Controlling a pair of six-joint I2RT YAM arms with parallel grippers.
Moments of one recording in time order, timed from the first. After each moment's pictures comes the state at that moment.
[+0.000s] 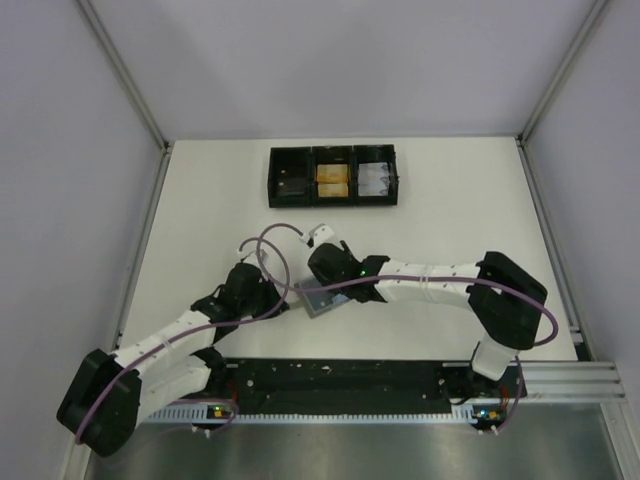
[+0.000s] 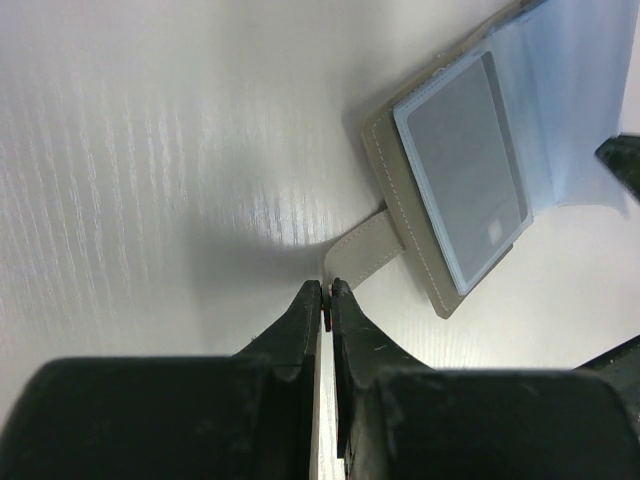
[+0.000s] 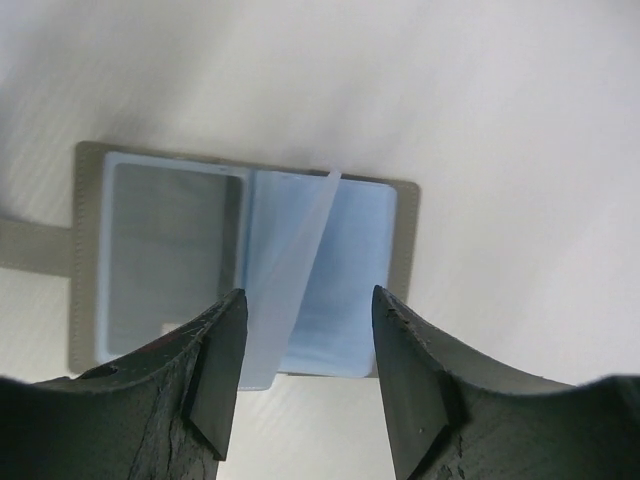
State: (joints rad) left arm -0.54 0.96 0.29 -0.13 0.11 -0.70; right arm 1.10 1.70 1.08 -0.29 0.43 0.28
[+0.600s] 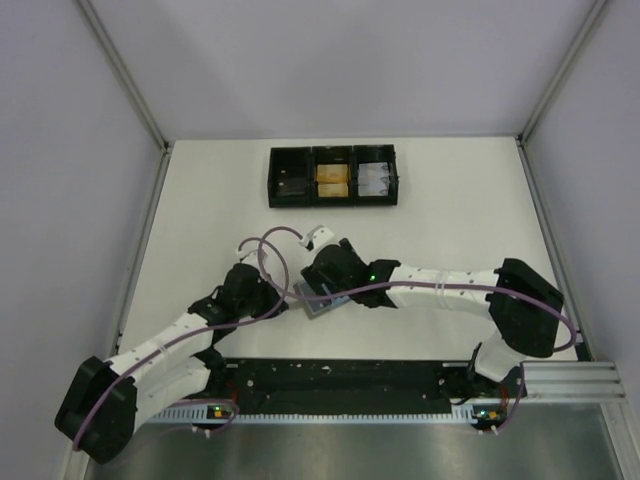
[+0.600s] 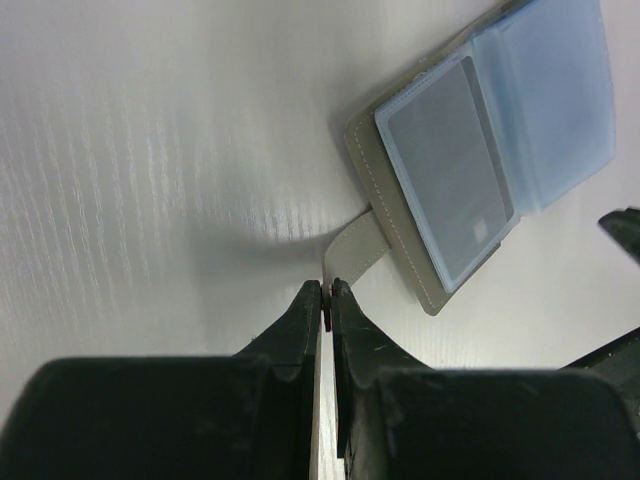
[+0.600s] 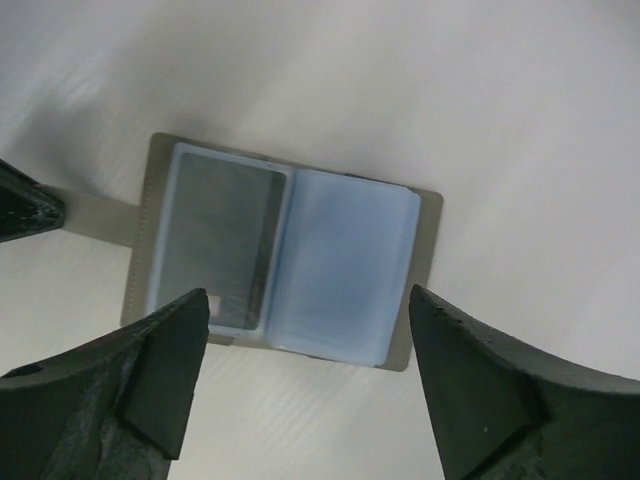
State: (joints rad) left arm -0.54 0.92 0.29 -0.15 0.11 -0.69; right arm 1.10 1.60 1.02 -0.26 0.41 0.25
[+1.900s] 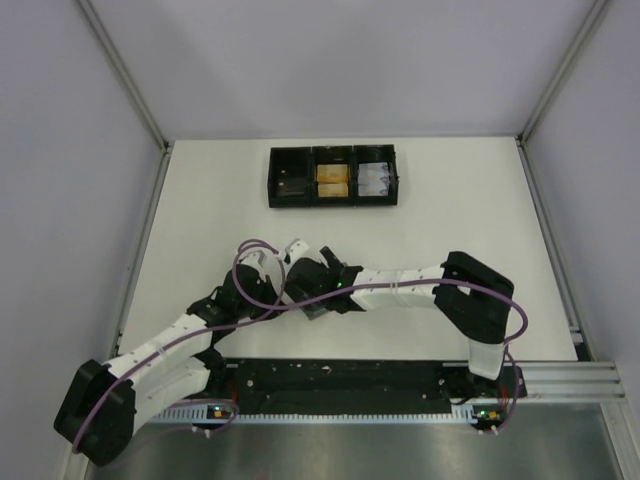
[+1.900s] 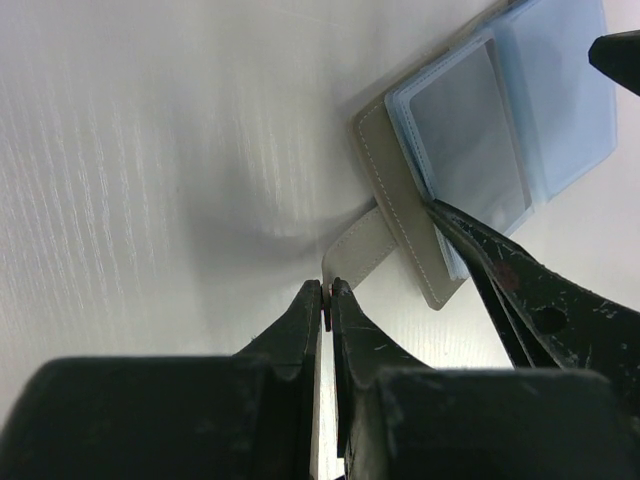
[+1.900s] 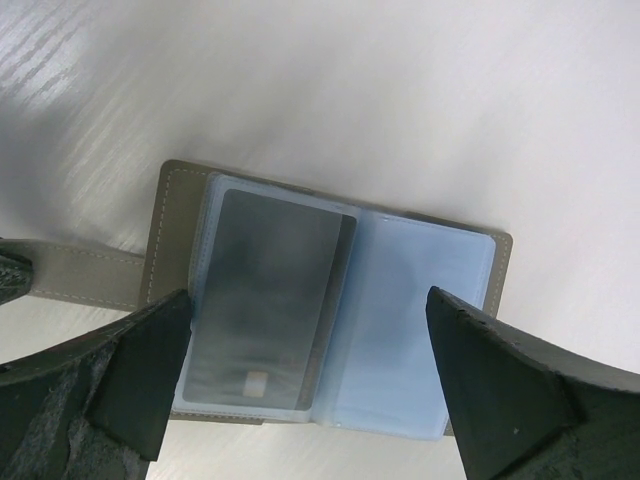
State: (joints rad) left arm -0.54 0.90 0.29 -0.19 0.11 -0.69; right arm 1.18 1.86 1.16 -0.24 0.46 0.23
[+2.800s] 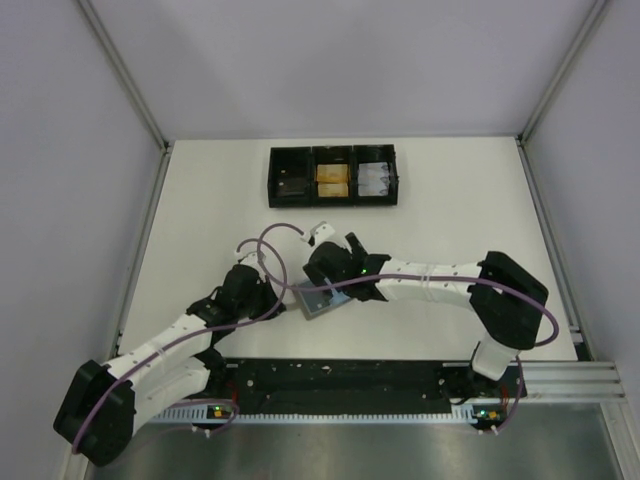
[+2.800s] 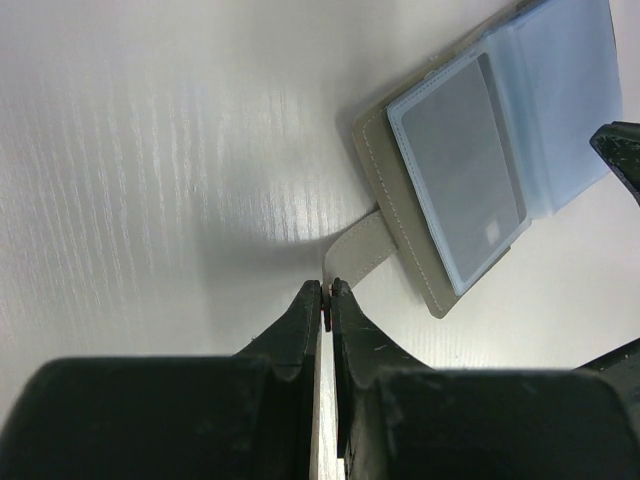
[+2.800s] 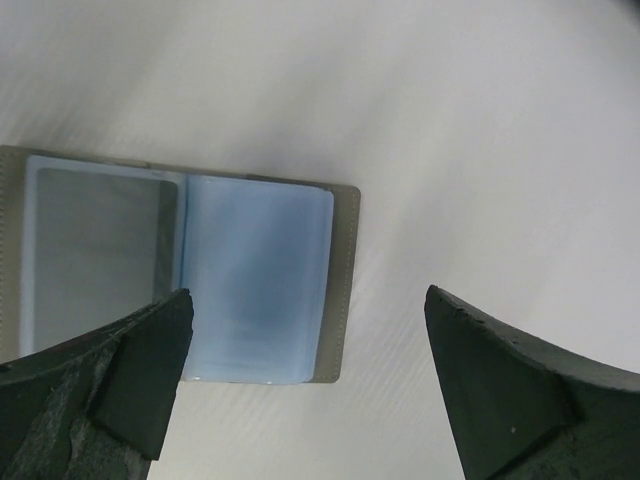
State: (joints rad) left arm -0.54 0.89 0.29 -0.20 0.08 -0.68; right arm 1.09 1.69 1.09 -0.31 0.51 0.24
